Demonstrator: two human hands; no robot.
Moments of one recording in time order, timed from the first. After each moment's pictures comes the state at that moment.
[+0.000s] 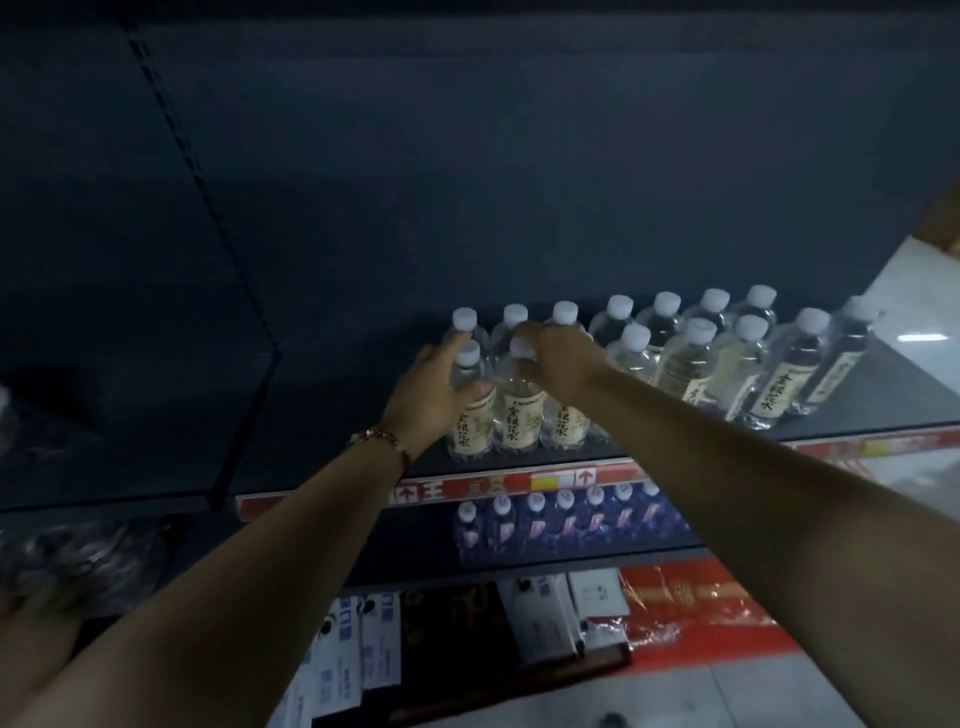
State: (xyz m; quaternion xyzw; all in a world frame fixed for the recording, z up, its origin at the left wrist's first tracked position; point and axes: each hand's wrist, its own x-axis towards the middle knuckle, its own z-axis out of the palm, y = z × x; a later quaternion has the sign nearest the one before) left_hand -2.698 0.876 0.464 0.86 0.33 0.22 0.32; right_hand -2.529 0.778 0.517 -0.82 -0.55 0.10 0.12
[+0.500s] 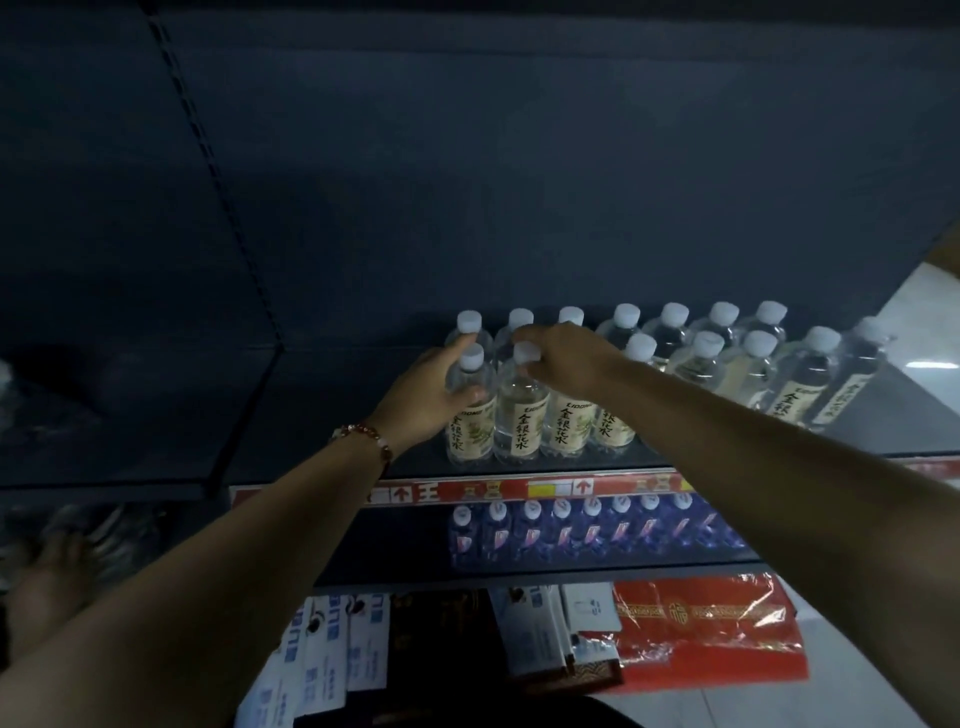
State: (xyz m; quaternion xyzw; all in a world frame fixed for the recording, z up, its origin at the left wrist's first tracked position) left_hand -2.705 0.881 0.464 0.87 0.29 0.19 0.35; right_hand -2.506 0.782 0.518 -0.75 -0.64 0.11 0.09
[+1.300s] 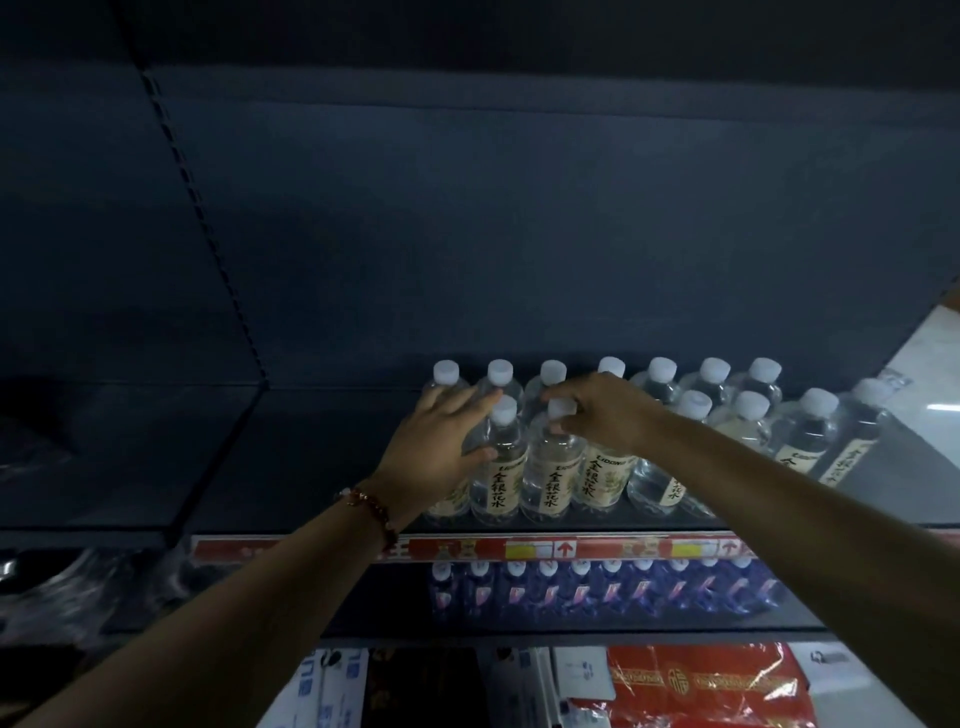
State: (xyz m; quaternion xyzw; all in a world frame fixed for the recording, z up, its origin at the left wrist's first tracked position) left_hand -2.662 0.870 0.459 0.94 0.26 0.19 0.10; right_hand -2.431 0.762 0.513 -0.74 -0.65 0.14 0.14
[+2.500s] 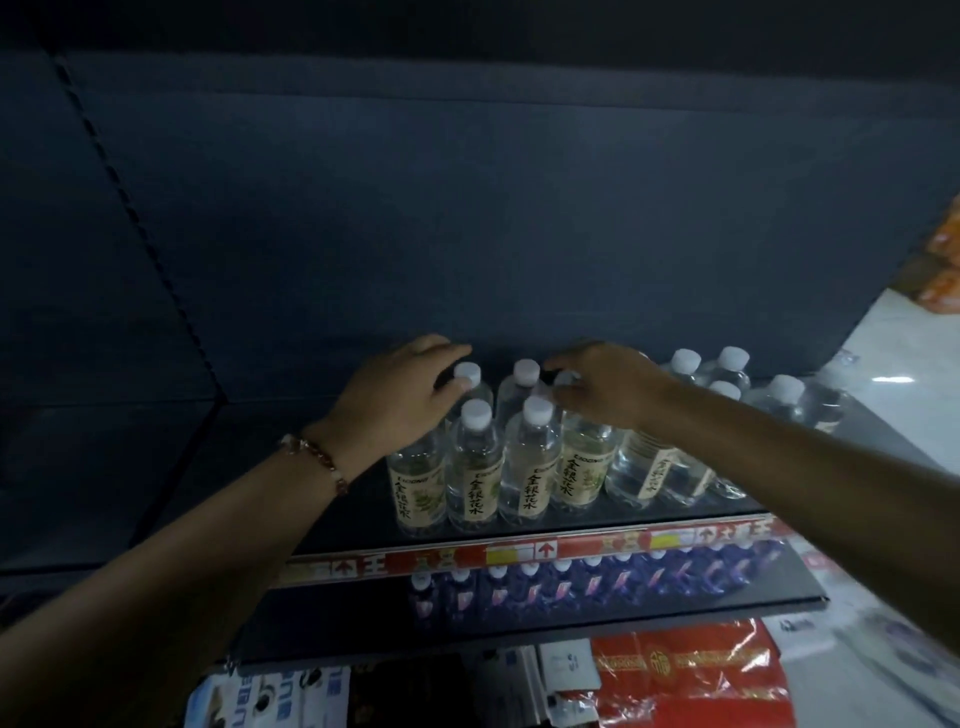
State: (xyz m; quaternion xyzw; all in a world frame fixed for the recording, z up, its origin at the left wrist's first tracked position) left_hand -2.645 0.903 0.521 0.94 0.25 0.21 0.11; right_hand -2.417 0.760 0.549 -0.77 -0.63 0.06 0.07
